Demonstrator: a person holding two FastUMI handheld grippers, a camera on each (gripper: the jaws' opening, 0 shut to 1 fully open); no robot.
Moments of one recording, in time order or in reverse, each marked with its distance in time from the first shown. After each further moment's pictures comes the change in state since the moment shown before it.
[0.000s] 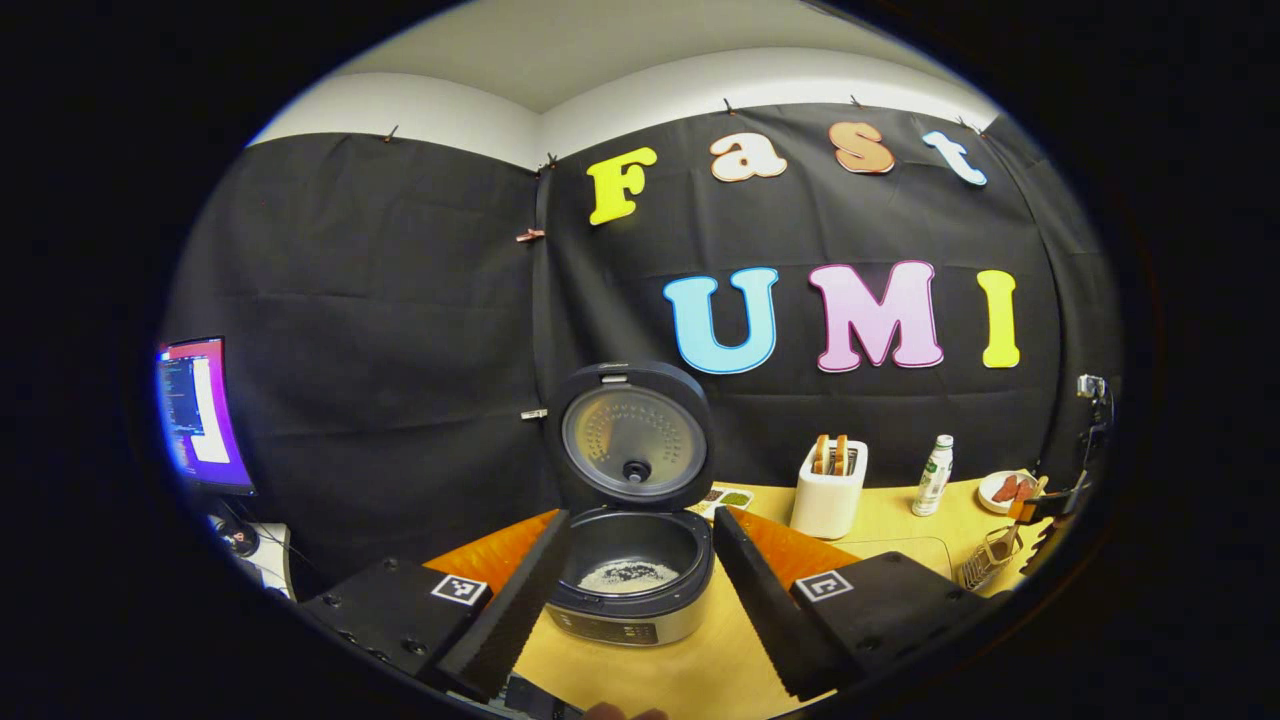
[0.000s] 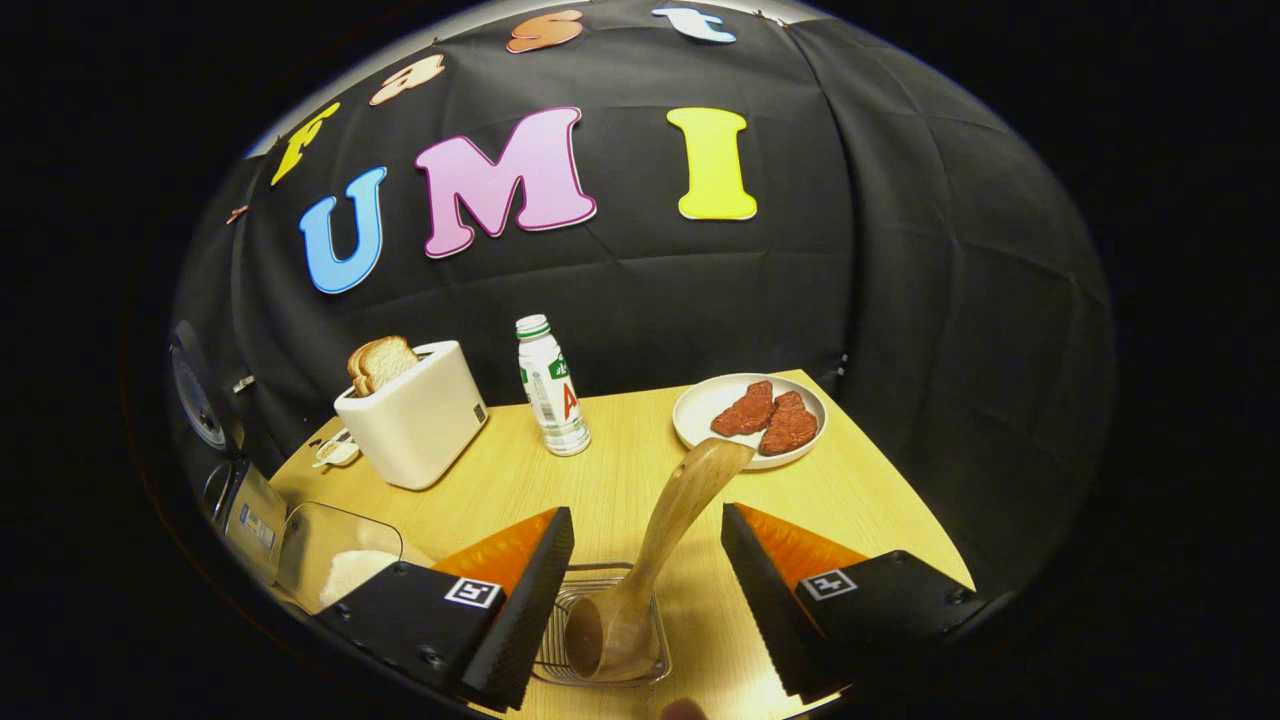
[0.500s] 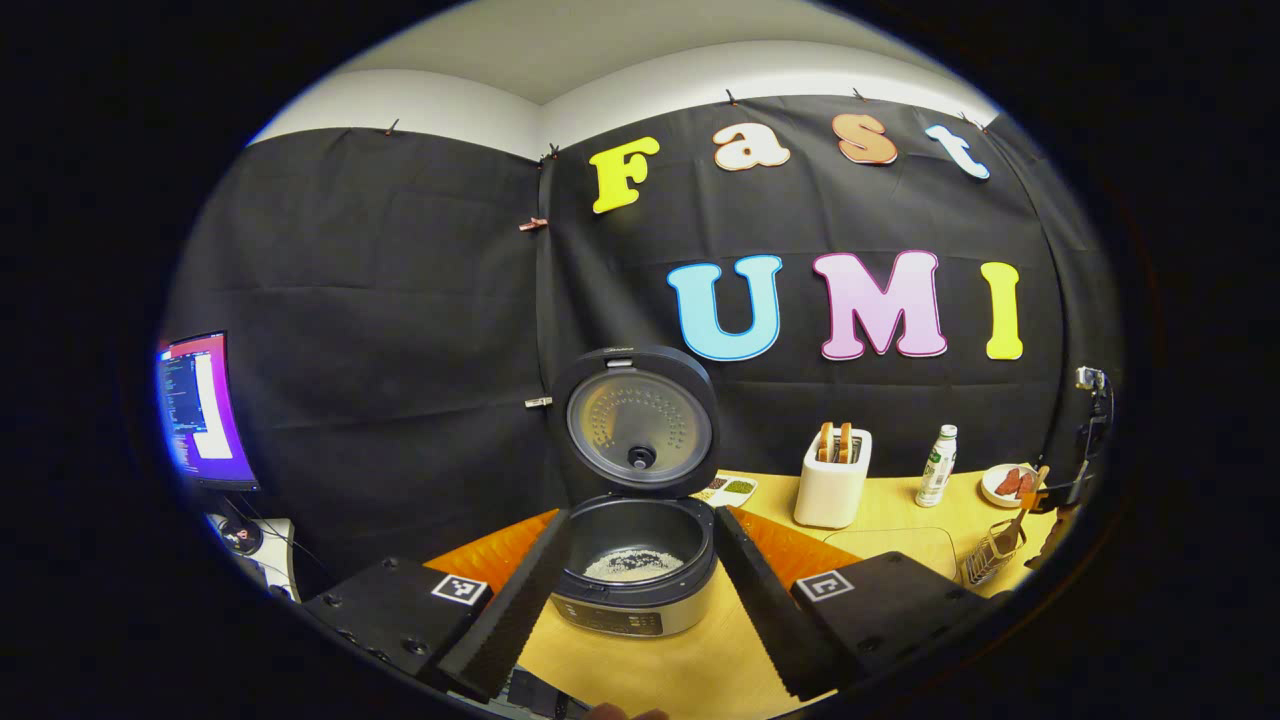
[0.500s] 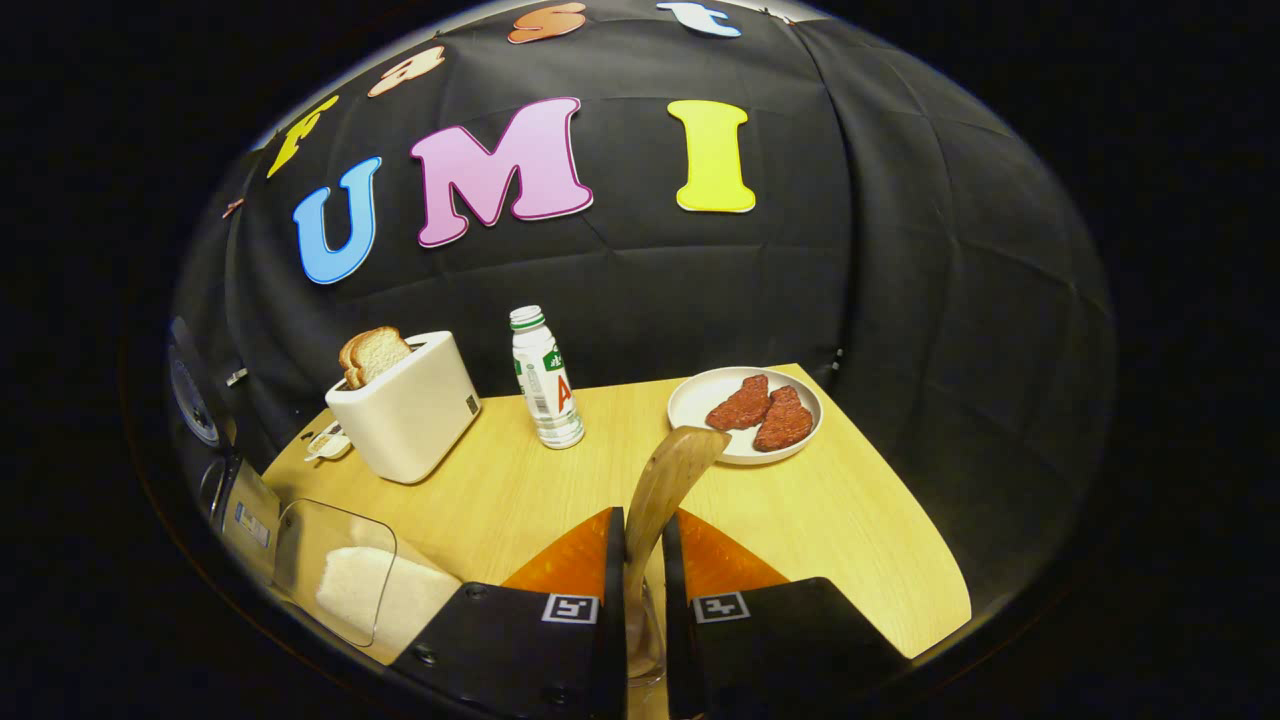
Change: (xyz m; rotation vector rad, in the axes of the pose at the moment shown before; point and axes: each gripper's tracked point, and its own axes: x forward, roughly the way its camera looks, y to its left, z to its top) left arm 0.000 -0.001 -0.012 0.014 0.036 -0.011; right arm -0.003 0.011 0.009 0.026 0.017 0.016
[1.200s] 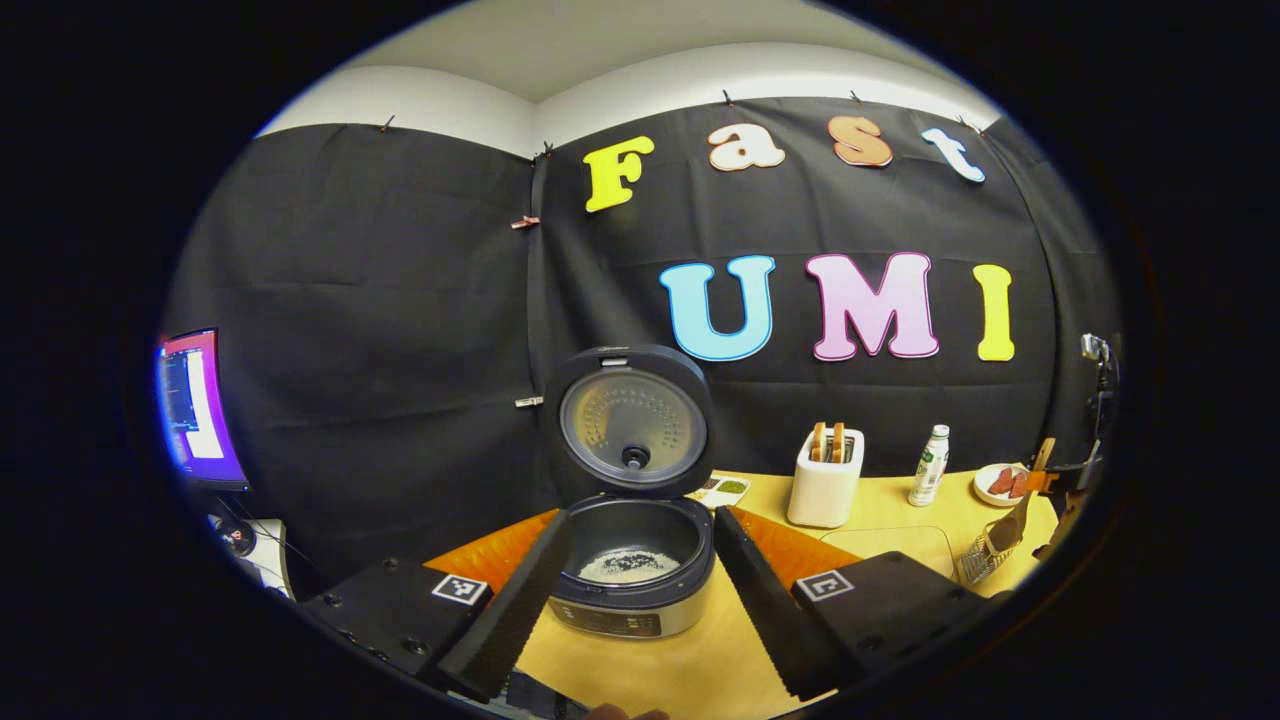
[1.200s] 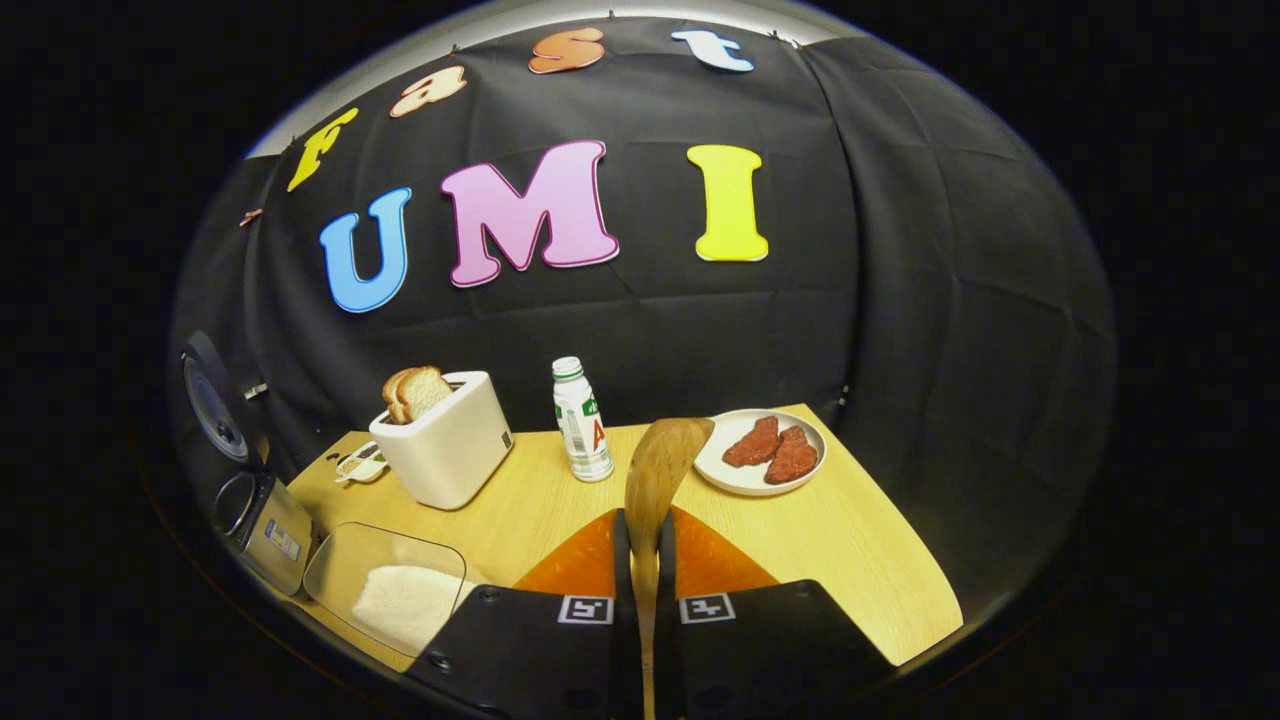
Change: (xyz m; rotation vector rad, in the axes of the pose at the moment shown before) left arm 0.005 0.003 0.001 -0.013 -0.010 -0.042; right arm -0.060 0.021 0.049 -0.037 -0.149 0.003
